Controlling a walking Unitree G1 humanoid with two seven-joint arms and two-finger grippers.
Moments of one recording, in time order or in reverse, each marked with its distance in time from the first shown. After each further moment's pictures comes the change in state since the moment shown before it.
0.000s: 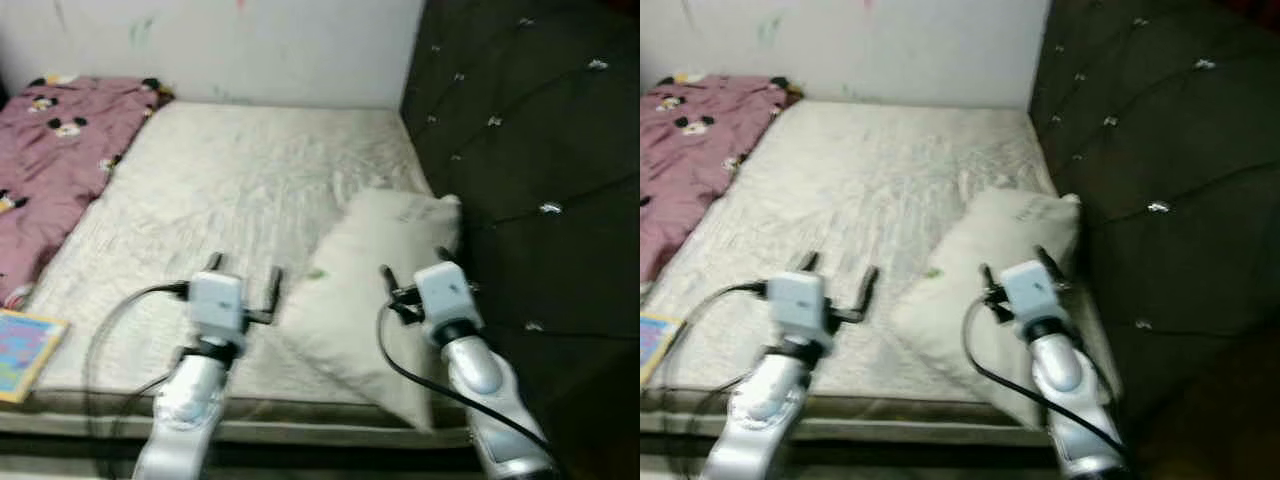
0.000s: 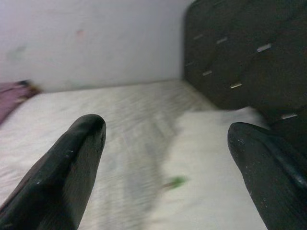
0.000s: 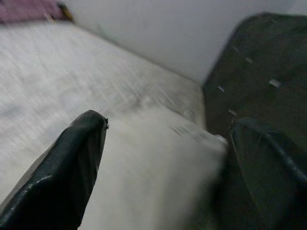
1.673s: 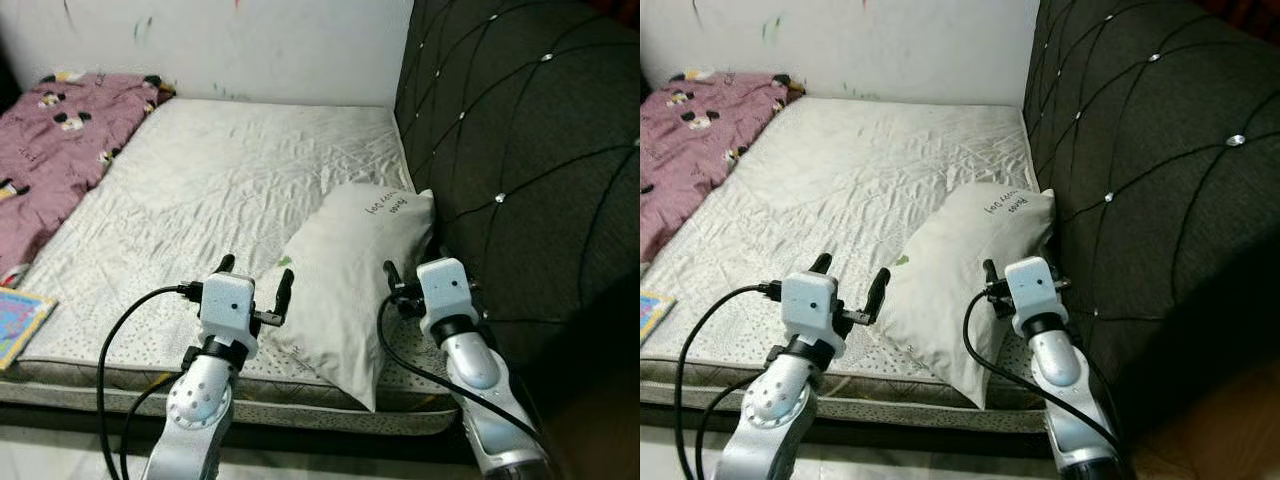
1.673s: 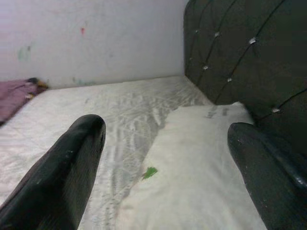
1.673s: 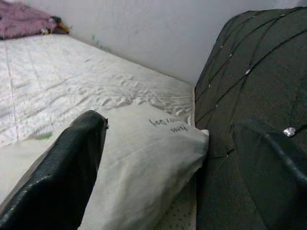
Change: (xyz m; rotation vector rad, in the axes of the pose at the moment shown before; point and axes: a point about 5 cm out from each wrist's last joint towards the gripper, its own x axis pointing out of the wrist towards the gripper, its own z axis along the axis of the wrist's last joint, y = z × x) left arm 0.004 0.004 -0.008 0.019 0.019 0.054; right arm 0.010 0.006 0.008 0.046 -0.039 -0.039
